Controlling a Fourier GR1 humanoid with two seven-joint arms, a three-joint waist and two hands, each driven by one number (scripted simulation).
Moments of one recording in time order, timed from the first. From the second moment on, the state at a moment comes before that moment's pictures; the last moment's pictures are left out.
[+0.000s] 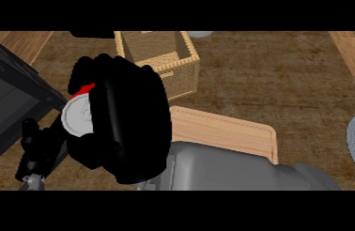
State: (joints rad) left arm 0.04 0.29 0.02 -1.55 0.07 0.01 0.32; right arm -1.09 -0.01 0.74 -1.58 0.71 -0.43 1.11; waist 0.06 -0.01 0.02
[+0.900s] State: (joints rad) left arm 0.05 0.27 0.03 -1.57 0.05 0.00 0.31; right arm -1.39 0.00 0.56 -1.07 0.51 -0.50 1.03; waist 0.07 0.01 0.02
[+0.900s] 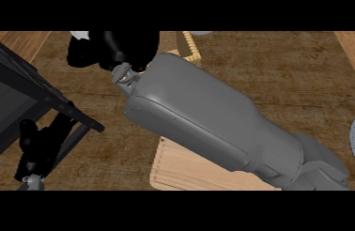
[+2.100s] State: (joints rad) left arm 0.06 0.25 0.06 -1.58 0.02 -0.01 0.32; right arm -1.30 0.00 0.56 -0.67 0.32 -0.67 0.73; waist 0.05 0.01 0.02
